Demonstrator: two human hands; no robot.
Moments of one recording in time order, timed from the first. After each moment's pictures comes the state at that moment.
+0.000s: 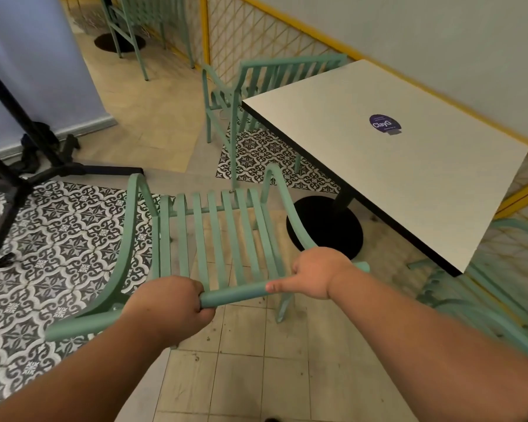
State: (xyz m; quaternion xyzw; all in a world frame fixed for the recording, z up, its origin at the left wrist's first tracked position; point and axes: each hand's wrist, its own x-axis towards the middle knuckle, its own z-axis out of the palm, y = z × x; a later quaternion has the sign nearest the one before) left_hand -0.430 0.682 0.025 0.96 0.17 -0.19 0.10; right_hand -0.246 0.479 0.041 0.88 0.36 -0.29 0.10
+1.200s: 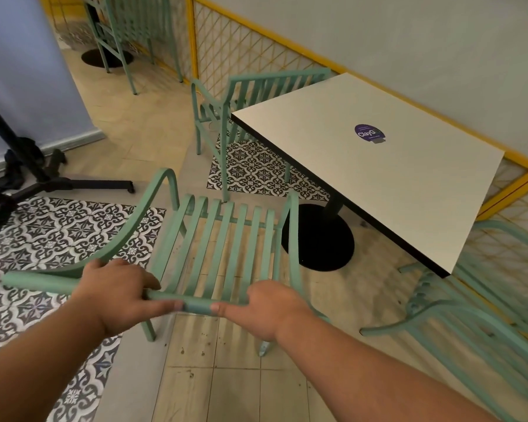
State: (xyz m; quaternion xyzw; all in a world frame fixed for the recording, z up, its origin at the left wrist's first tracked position) left_hand -0.437 0.762 0.027 0.98 0.12 -0.13 0.01; right_hand -0.326 0.516 0.036 0.91 0.25 -0.33 -0.07
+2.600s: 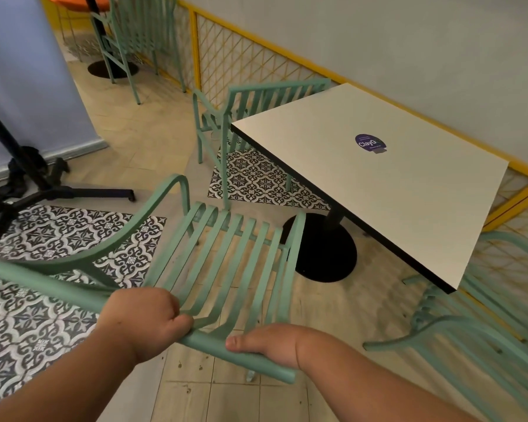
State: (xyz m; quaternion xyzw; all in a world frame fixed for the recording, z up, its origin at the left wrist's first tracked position) left_hand -0.417 0.713 0.022 0.98 0.14 -0.12 0.01; right_hand -0.309 0.490 0.006 0.78 0.20 -0.57 -0.13
